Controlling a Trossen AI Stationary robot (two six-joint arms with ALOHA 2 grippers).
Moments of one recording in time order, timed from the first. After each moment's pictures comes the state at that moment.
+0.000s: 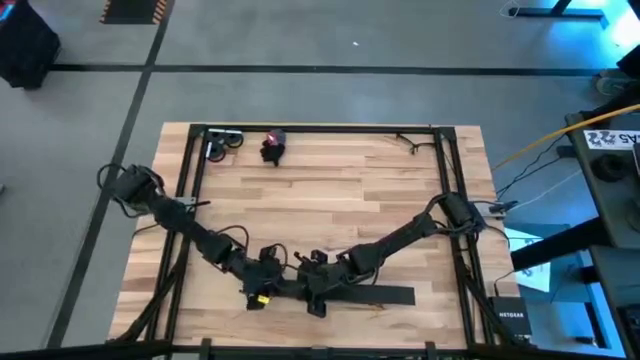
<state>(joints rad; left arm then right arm) -0.53 1.60 0.74 -0.01 -0.15 -0.45 0.39 2.15 1.42 -0.06 0.10 0.52</state>
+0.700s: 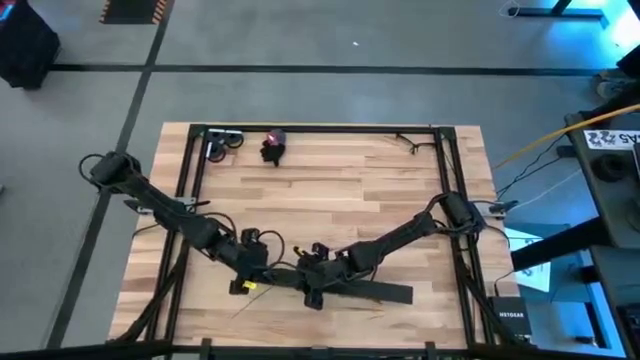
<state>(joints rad) -0.54 1.38 0.77 -0.41 -0.14 -0.46 0.39 2.16 1.41 -0.10 0.14 0.54</state>
